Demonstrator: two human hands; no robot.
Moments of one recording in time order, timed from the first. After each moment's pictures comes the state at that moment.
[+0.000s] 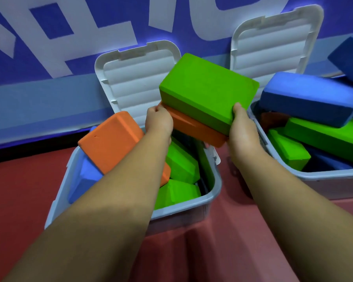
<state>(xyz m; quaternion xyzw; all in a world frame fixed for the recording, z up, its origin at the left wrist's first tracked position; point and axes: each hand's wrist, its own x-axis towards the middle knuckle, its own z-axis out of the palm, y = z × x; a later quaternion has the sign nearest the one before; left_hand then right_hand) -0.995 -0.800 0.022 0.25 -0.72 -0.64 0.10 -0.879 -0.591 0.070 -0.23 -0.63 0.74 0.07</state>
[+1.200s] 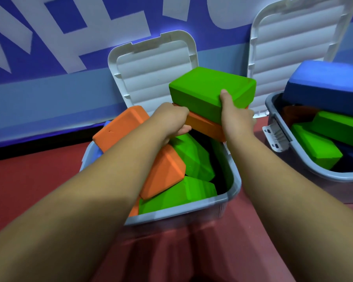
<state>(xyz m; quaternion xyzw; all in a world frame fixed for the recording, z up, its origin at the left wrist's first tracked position) -0.911 -0.799 0.101 0.16 -0.79 -0.59 -0.06 -0.917 -0.639 0.061 -0.28 -0.71 0.65 0.05</state>
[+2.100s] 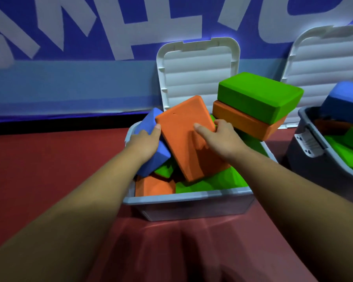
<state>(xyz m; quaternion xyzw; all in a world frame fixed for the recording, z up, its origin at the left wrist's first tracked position) -0.808 -1.025 0.056 0.25 -0.92 -0.29 -0.02 -0.836 -0.784 0.057 0.00 -0.90 0.43 -0.03</state>
